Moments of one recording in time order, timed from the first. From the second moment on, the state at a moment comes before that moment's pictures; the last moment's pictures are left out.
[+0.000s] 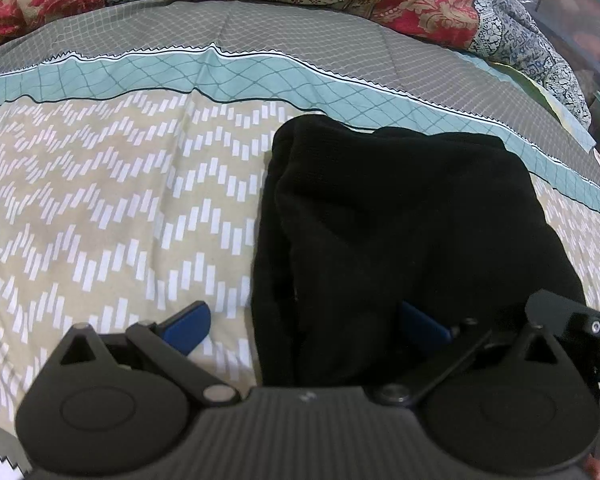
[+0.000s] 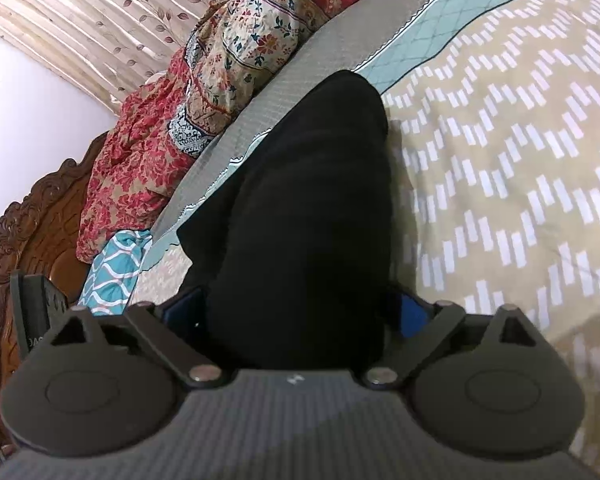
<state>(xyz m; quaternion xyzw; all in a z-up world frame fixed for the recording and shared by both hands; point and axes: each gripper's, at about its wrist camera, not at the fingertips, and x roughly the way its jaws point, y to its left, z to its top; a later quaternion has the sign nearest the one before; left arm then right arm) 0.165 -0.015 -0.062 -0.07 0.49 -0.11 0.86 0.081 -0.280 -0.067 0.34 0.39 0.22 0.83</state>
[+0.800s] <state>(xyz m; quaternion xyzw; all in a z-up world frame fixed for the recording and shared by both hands) 0.197 -0.031 0.023 -0.15 0.38 -0.16 0.90 0.110 -0.274 0.016 0.26 0.22 0.28 0.90</state>
